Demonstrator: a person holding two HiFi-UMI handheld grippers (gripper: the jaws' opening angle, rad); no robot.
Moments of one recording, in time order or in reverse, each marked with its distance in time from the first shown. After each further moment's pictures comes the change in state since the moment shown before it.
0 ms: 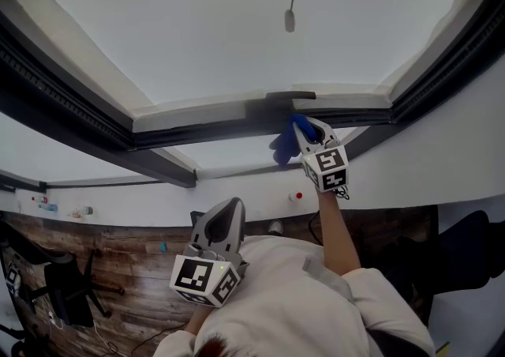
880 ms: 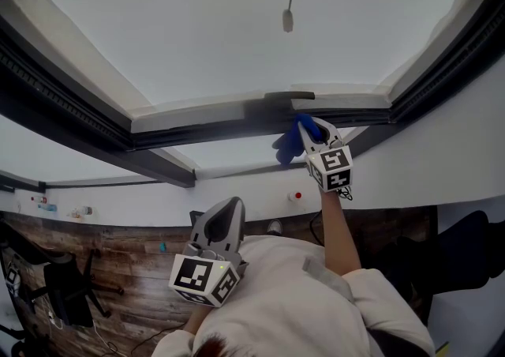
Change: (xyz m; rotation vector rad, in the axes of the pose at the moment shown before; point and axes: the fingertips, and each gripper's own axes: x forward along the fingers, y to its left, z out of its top) left arm 0.004 -0.002 0.001 0.004 0.004 -0.008; right arm -0.007 -0.015 -0.004 0.018 0.003 -0.026
